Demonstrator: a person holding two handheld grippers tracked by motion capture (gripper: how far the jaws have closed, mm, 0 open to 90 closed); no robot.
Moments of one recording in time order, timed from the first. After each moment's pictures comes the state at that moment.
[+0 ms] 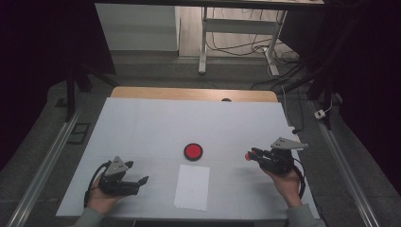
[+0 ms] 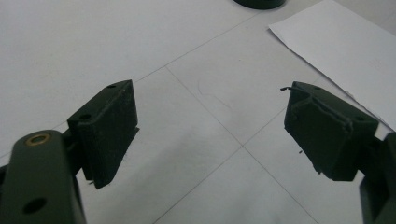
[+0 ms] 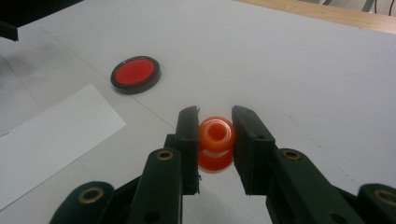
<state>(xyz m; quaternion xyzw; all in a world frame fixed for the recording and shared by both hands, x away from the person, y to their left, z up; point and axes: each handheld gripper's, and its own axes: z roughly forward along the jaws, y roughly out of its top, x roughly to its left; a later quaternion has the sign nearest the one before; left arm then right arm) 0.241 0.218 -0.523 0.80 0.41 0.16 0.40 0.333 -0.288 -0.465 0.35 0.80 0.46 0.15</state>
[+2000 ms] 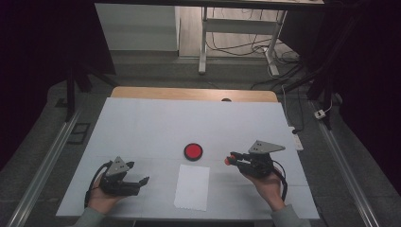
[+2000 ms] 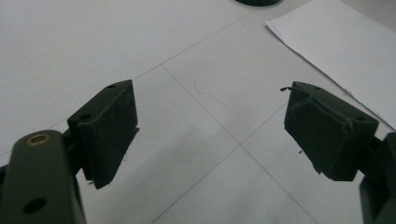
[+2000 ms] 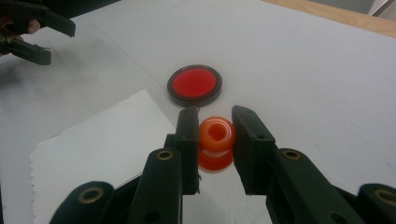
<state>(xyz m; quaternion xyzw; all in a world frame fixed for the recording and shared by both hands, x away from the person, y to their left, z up) 0.242 0.216 -0.524 0.81 0.41 0.16 0.39 0.320 -0.229 -0.467 0.29 0.82 0.48 0.12</state>
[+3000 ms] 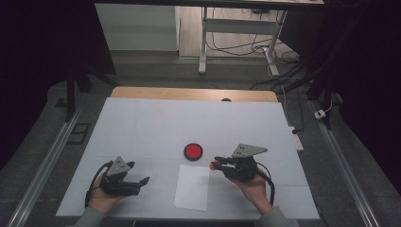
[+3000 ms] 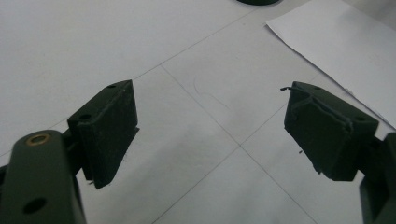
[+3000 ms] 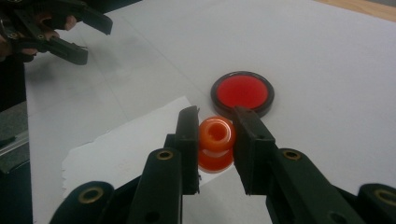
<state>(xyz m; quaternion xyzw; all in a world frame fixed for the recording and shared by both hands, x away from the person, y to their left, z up) 0.242 0.215 -0.524 0.81 0.41 0.16 0.39 0.312 -0.187 -0.476 0.25 0.84 0.48 0.09</state>
